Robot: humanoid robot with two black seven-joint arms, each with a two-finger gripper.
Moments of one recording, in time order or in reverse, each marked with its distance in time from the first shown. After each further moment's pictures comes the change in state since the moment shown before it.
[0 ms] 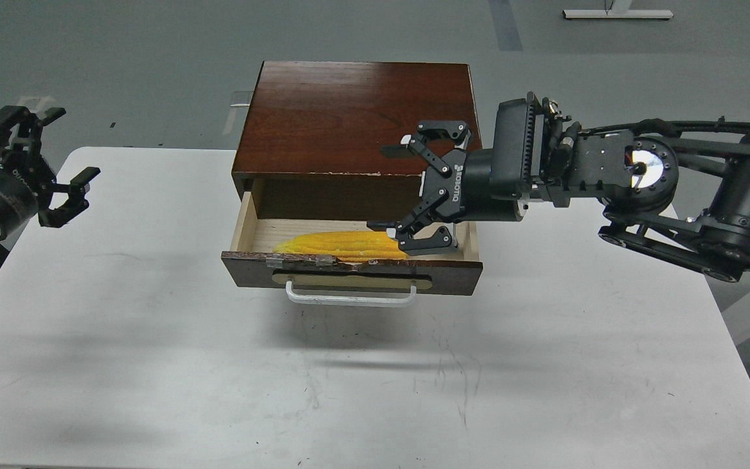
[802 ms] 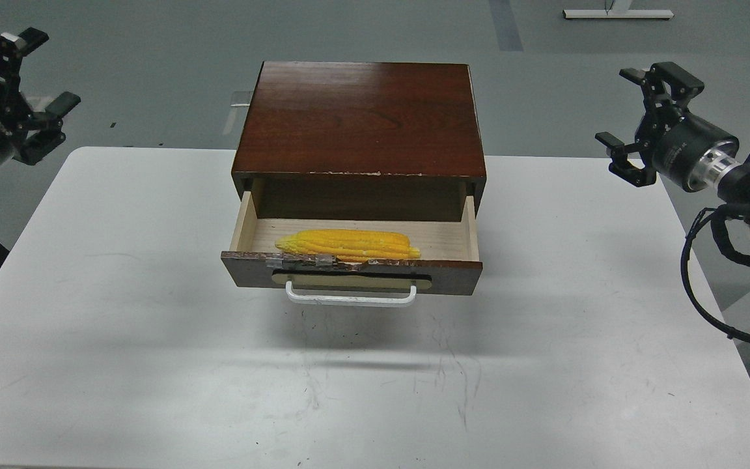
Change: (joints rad) left arm -0.110 0.230 -0.002 -0.368 0.566 0.201 -0.255; right arm -0.472 -0.207 0.311 -0.402 2.016 0.405 -0.219
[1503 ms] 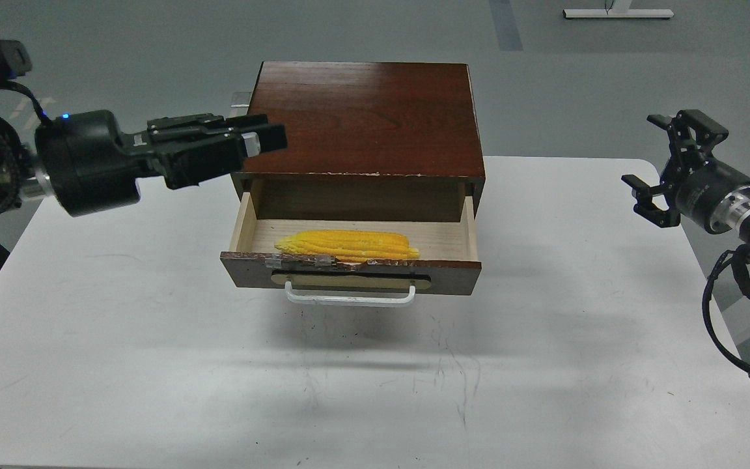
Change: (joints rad) left arm -0.122 -0.076 -0.020 -0.452 0.683 -0.260 -0.008; right arm -0.104 -0.023 -0.008 -0.013 -0.011 0.004 0.002
